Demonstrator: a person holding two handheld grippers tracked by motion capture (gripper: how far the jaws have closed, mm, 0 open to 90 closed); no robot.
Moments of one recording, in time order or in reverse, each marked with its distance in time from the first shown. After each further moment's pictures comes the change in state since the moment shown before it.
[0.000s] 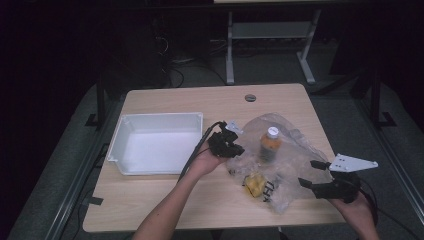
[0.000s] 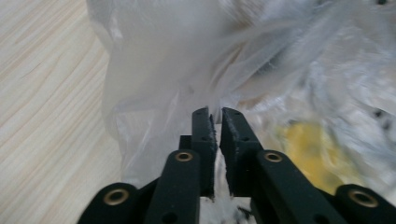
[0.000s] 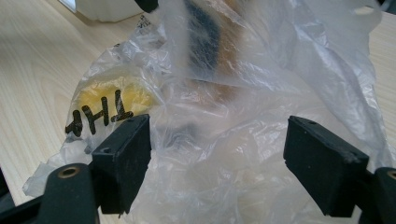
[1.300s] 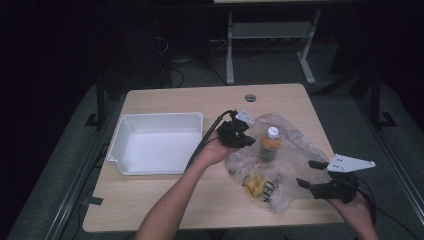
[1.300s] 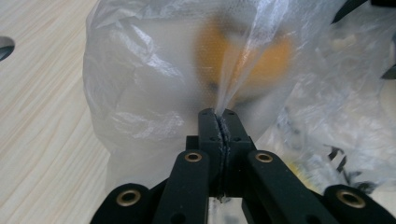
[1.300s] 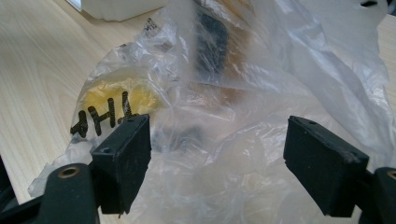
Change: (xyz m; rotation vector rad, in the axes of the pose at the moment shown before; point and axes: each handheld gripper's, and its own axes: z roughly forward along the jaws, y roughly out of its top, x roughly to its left) left arm -0.008 0.042 -0.003 -0.040 -0.024 0.074; right arm 0.004 0.003 0.002 0.005 0.013 -0.013
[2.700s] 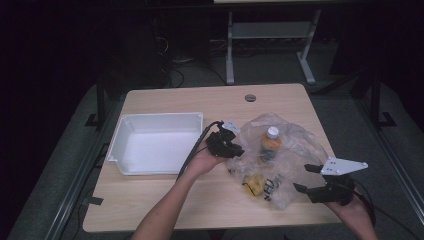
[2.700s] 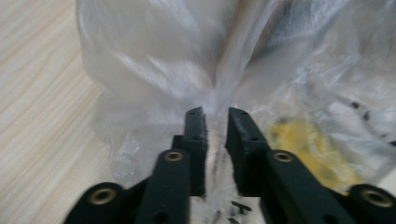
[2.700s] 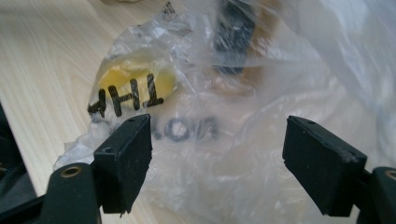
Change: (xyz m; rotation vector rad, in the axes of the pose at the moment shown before) left arm 0.008 -0.047 0.000 0.000 -0.012 -0.112; right arm 0.010 0.003 0.004 0.057 0.024 -0.051
